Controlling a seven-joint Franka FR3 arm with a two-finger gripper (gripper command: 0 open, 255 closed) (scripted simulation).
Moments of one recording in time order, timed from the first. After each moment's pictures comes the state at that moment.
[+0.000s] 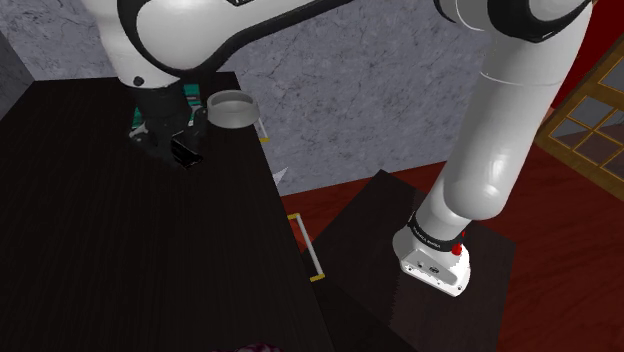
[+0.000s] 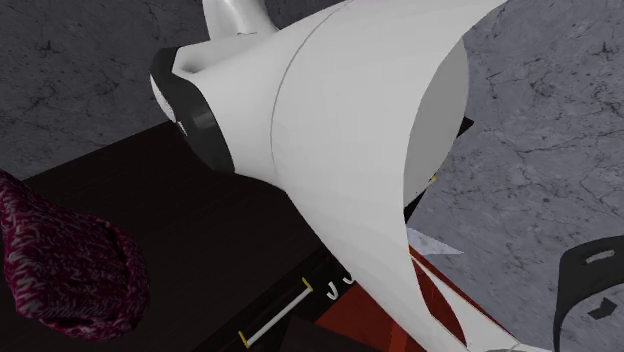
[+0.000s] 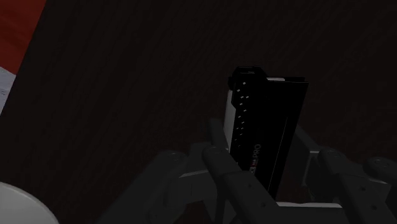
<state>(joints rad) 0.10 0.20 0.63 -1.77 -0.16 1.93 0.77</state>
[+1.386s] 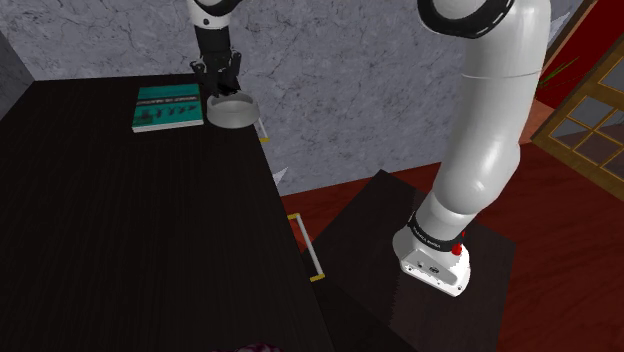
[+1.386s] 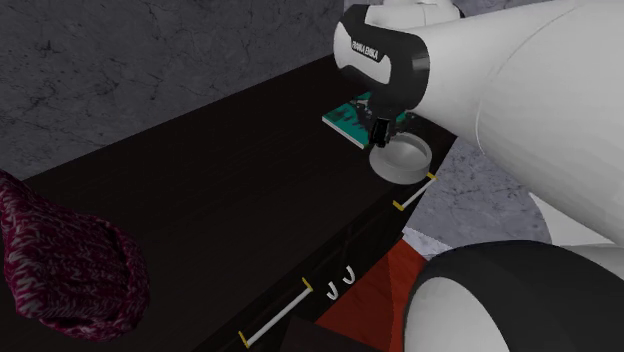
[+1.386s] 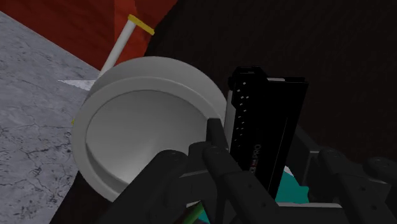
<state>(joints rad) -0.13 0.36 0.46 -1.52 -0.19 1.86 0.34</state>
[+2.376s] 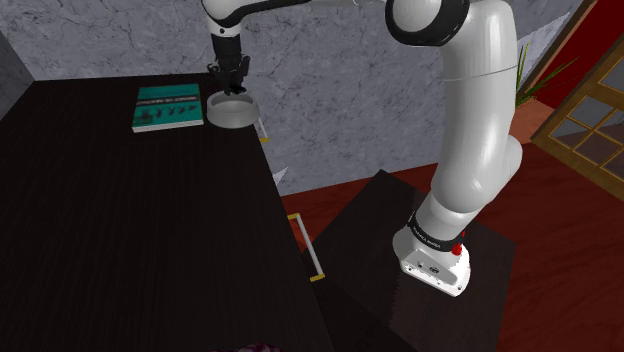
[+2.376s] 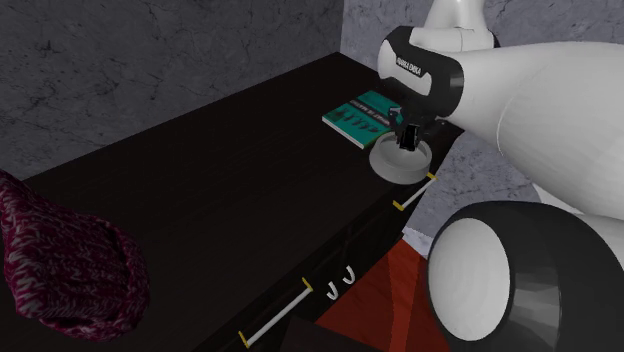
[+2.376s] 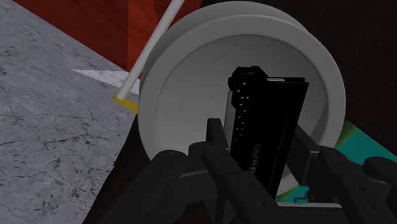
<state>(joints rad) -0.18 0.53 0.40 -1.37 -0.24 1.88 0.23</state>
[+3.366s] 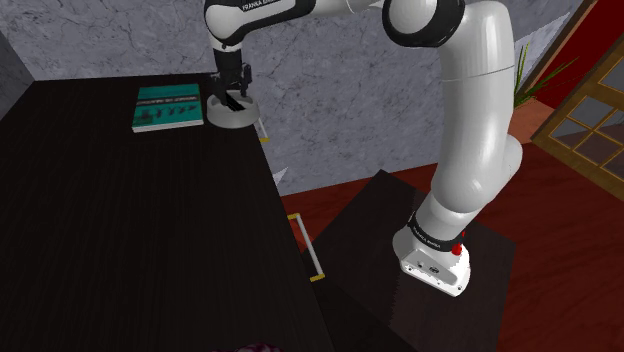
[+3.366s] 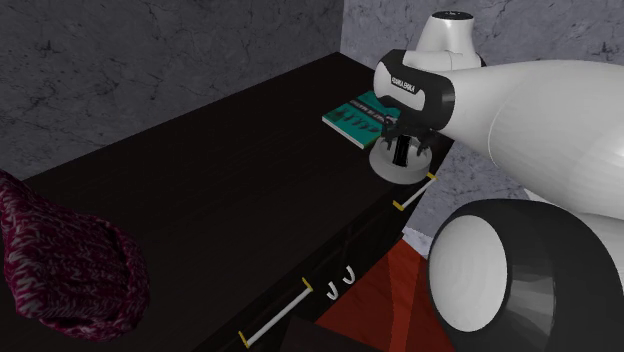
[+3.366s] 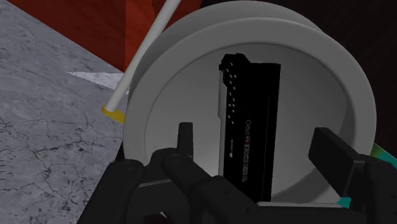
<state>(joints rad) -0.18 0.55 0.40 -1.43 -0.25 1.96 0.24</state>
